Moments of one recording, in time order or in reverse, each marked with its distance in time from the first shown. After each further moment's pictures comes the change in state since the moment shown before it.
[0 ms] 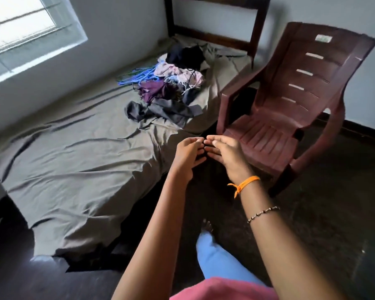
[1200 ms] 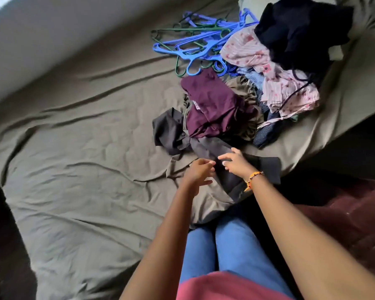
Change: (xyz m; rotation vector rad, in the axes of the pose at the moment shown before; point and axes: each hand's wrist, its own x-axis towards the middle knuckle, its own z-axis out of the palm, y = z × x) left_hand 0.591 0.103 -0.164 0.032 0.192 -0.622; right_hand 0.654 0.071 0.218 -0.951 -0.544 0.385
